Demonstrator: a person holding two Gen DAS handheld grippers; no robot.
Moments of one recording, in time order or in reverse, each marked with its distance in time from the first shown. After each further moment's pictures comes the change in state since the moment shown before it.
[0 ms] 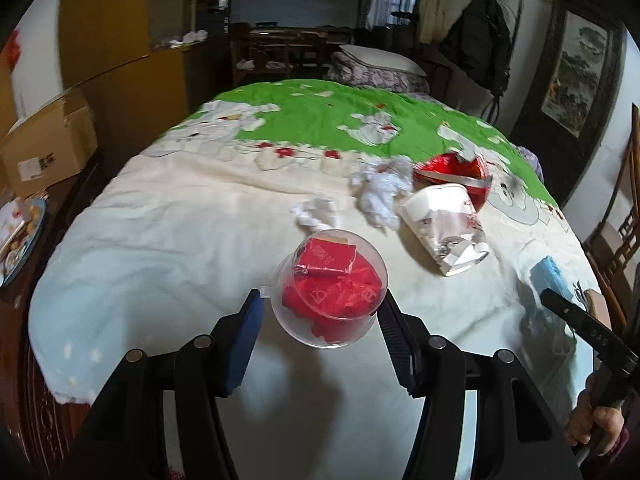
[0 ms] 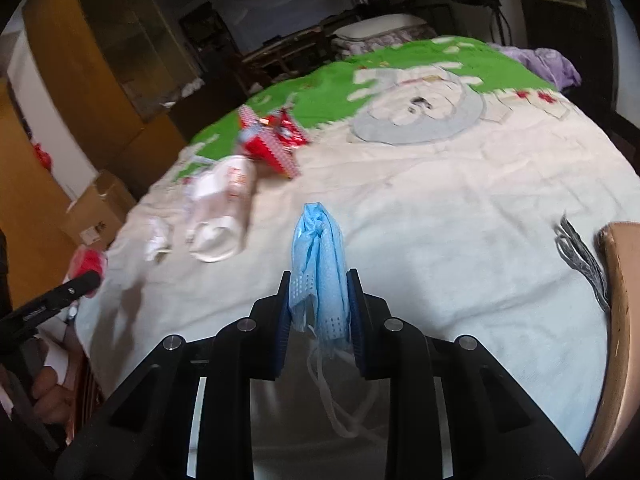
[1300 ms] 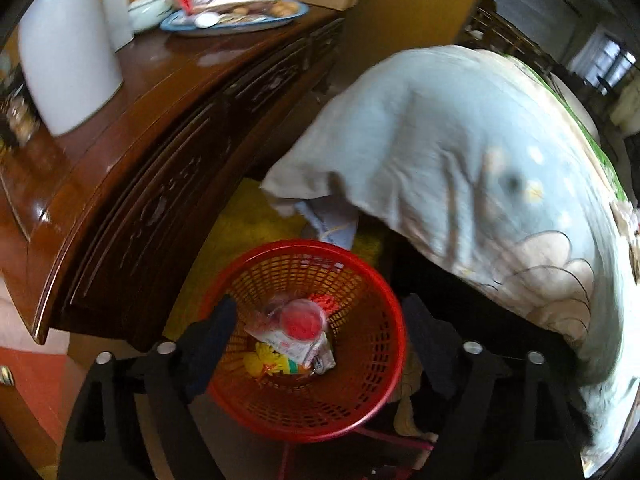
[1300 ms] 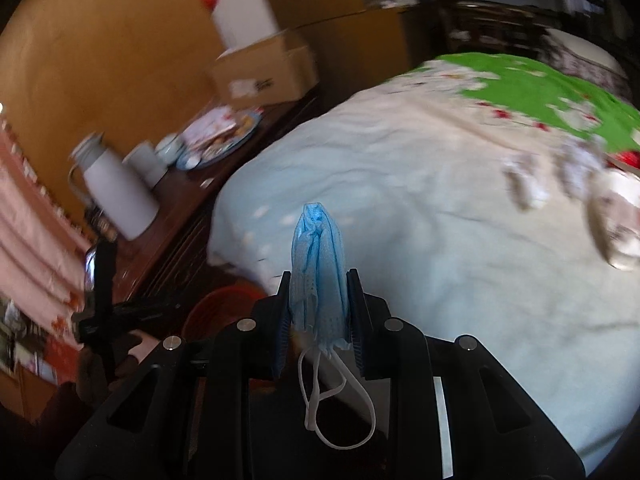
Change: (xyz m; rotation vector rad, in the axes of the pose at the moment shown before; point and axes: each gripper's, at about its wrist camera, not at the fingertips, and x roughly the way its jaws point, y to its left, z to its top) left arm -0.074 0.317 -0.213 -0.617 0.206 0.315; right arm 0.032 0.318 -0.086 -0.530 0.316 0.392
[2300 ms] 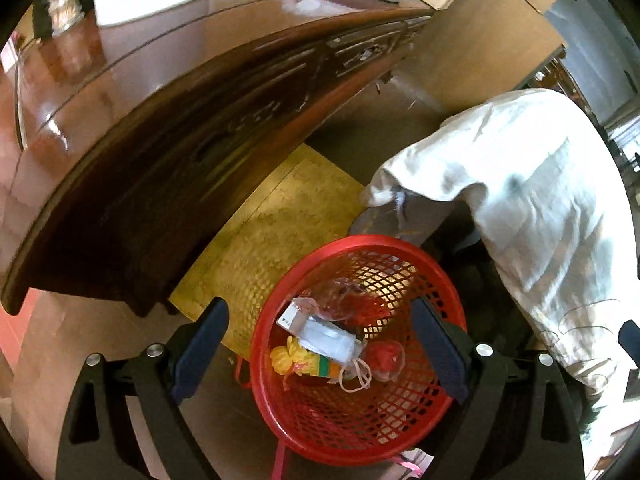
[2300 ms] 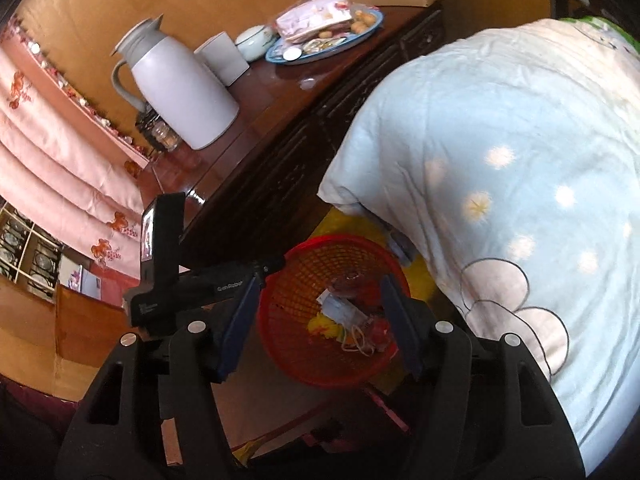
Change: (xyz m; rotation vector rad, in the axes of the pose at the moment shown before) left arm 0.036 0.084 0.002 -0.240 0.065 -0.005; right arm 0.127 0.114 0.007 -0.117 0.315 0.237
